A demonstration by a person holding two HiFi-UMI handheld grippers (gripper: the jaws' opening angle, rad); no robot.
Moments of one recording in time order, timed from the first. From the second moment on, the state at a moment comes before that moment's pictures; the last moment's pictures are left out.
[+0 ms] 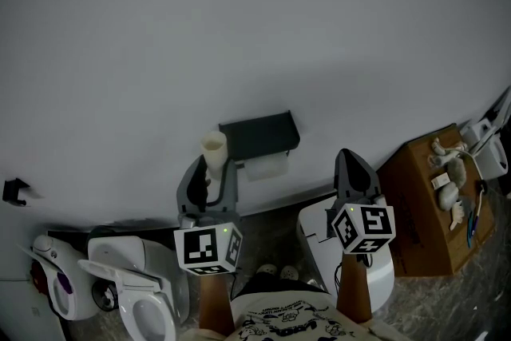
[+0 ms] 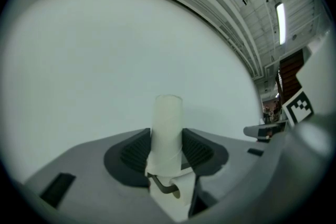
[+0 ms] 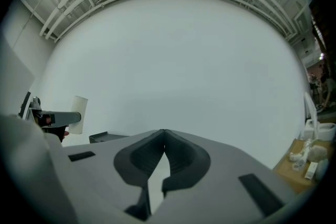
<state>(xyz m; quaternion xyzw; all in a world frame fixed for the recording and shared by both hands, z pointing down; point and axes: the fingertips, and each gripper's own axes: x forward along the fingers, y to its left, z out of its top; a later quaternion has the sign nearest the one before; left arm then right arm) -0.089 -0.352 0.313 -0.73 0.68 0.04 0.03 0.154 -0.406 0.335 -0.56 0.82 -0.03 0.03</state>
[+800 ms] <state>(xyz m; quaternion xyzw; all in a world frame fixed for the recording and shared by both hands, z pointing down) -0.090 -0.352 0.310 -0.73 0.68 0.04 0.04 0.156 -0.405 0.333 -0.57 0.82 -0.02 0.03</state>
